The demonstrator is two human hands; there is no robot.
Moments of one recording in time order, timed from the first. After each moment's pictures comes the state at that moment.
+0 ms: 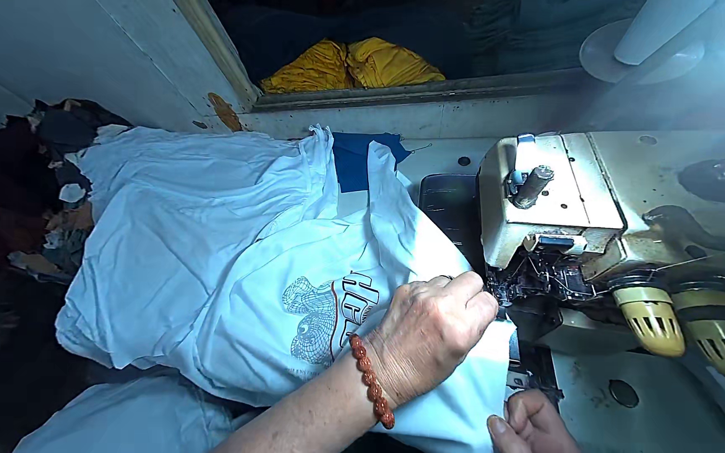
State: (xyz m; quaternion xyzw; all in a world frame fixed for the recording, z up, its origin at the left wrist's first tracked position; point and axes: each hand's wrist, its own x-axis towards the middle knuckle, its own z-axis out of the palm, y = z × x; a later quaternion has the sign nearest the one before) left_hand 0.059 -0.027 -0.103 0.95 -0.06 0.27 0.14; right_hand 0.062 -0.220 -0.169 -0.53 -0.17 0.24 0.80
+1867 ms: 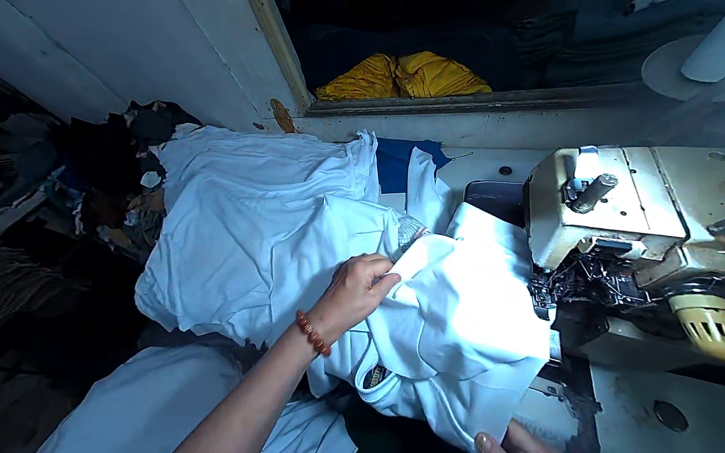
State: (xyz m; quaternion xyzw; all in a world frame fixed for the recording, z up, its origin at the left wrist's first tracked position) left_hand -0.030 0.054 -0.107 0.88 0.22 0.15 0.38; right_hand 0.049 -0.238 -0.191 -0.58 -0.26 0.40 0.66
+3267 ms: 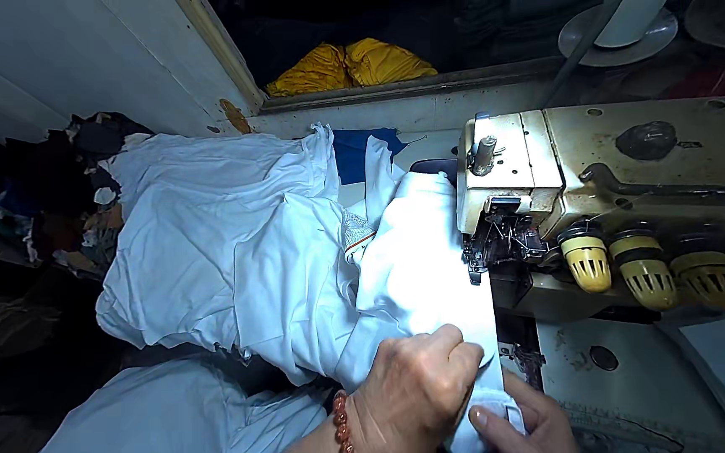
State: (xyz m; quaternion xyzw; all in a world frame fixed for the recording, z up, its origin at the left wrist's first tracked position) left_hand 0.003 -0.090 -0.110 0.96 0.01 0.26 0.14; right_hand 0.076 -0.252 -0.152 -0.49 -0.22 0.38 0.75
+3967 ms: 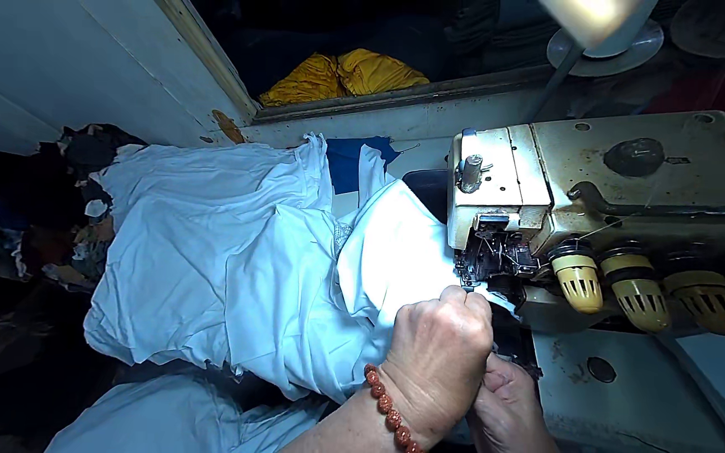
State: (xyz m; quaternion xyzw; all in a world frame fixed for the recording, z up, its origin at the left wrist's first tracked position) left_hand 0.061 -0.091 -0.092 0.96 0.11 0.26 0.01; right_hand 0.080 -0.200 -0.144 -0.45 -0.15 0.34 0.81
